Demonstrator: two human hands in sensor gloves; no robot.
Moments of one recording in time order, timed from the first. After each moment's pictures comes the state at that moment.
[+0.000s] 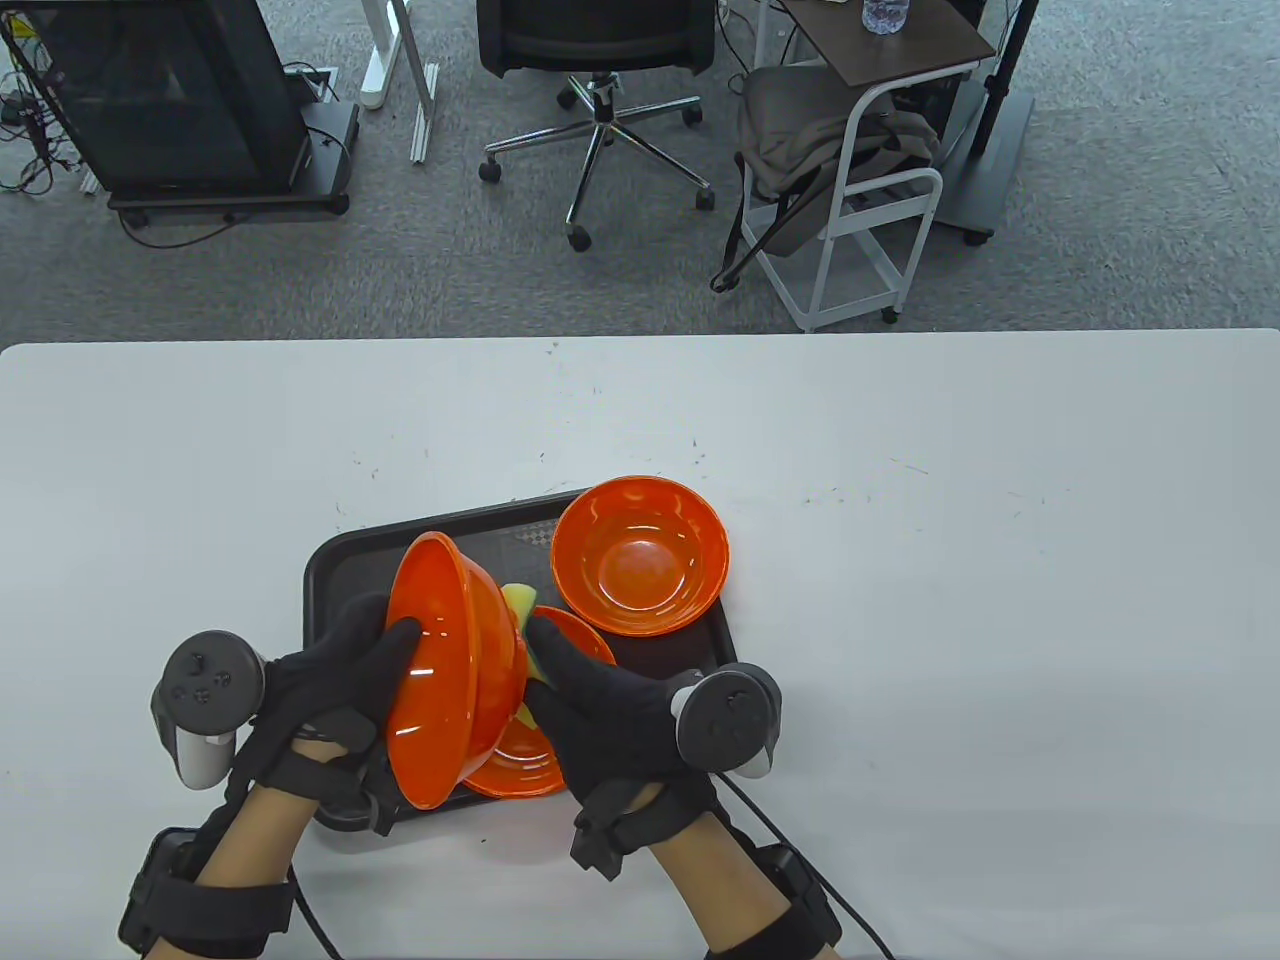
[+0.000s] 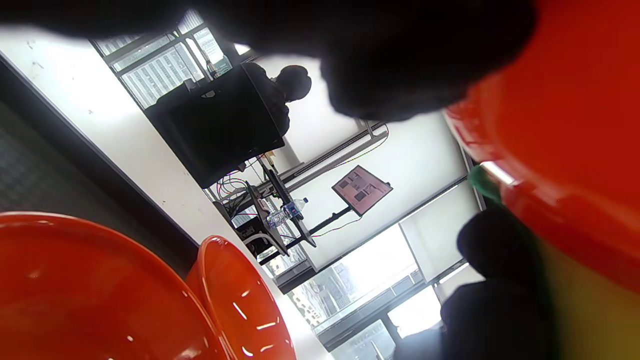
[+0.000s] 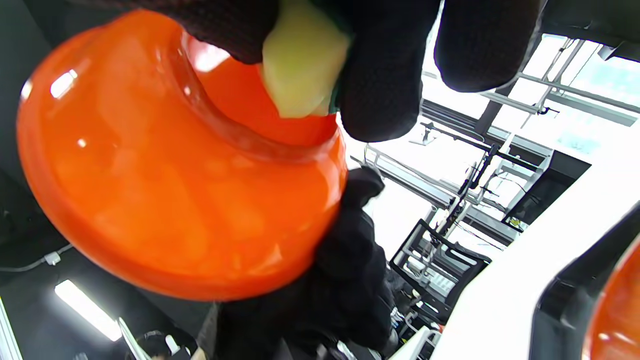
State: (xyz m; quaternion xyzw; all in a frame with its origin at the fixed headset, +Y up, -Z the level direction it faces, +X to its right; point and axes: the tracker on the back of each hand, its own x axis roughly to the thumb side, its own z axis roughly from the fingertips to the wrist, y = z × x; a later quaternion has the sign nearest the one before) left_hand -0.305 -0.661 -0.249 0.04 -0.15 0.52 0.84; right_hand -0.016 -0.667 -0.221 0.35 -0.08 0.73 0.58
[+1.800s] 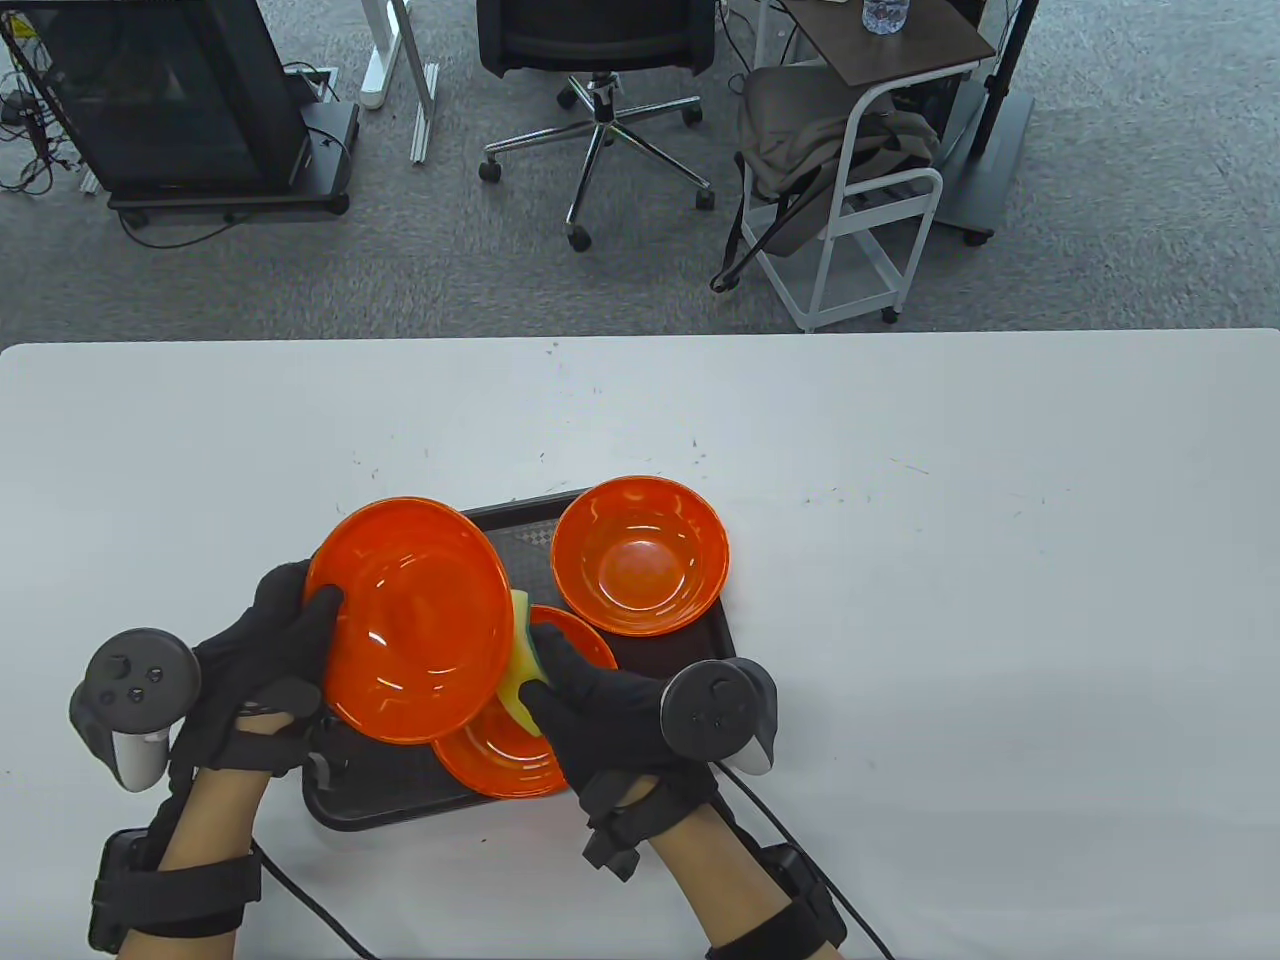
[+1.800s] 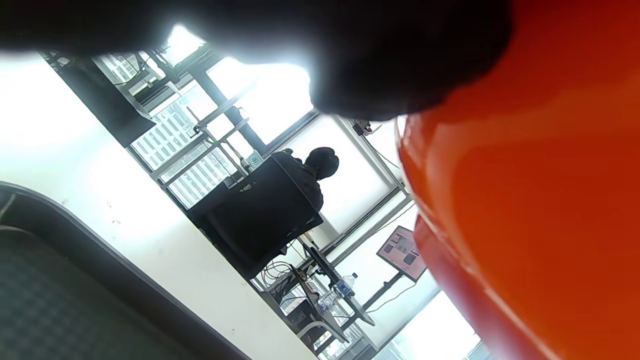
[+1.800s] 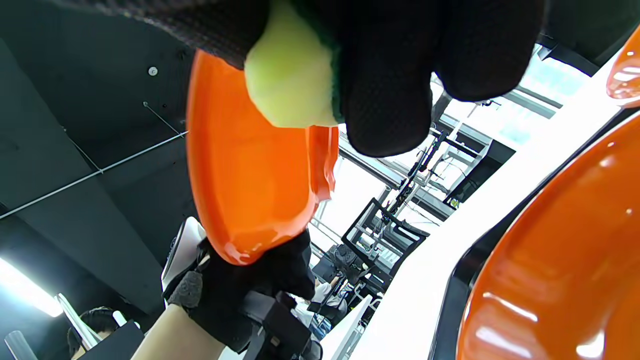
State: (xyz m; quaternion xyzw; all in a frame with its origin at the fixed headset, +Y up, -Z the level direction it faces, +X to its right) left_hand -0.362 -0.653 -0.258 0.14 -0.06 0.44 0.89; right_hand -0.013 -0.679 -0.228 0.32 -0.04 0.78 0.54
